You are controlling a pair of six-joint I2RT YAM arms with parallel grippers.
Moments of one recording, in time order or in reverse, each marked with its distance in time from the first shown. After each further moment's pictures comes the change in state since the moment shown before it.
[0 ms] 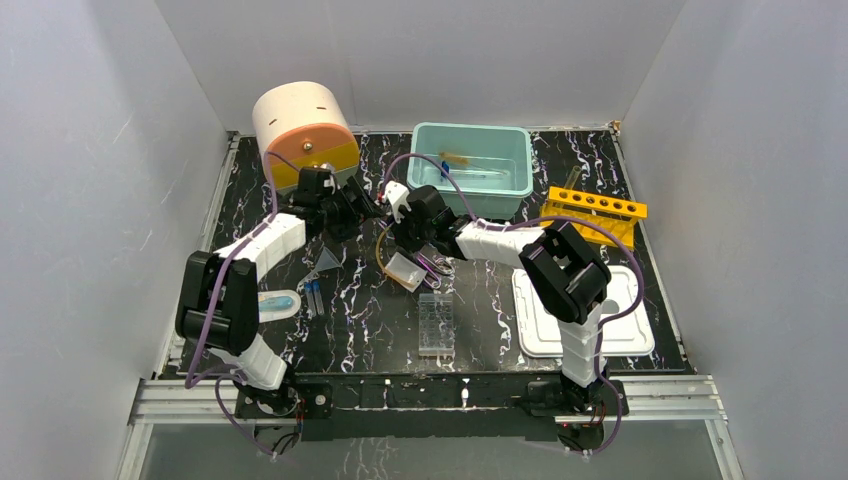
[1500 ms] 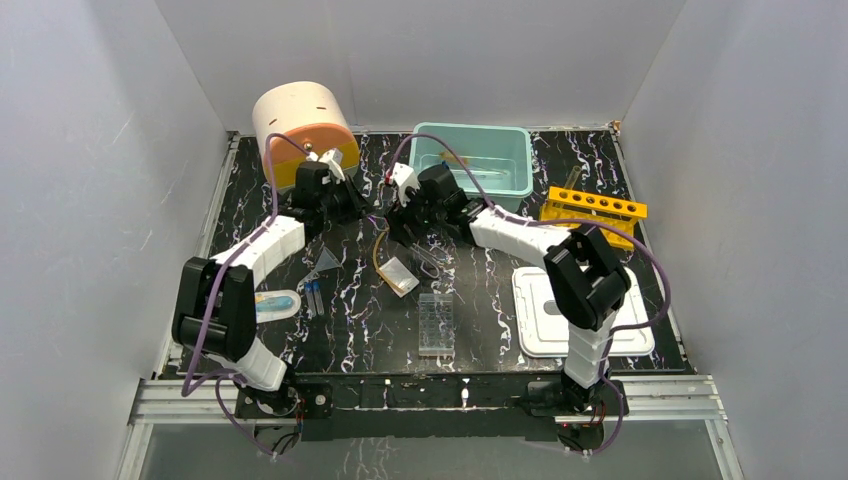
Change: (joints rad) left arm -0.033 -0.017 -0.020 0.167 0.024 0.198; right arm -0.042 -0.089 0.050 -0.092 -0.147 -0.003
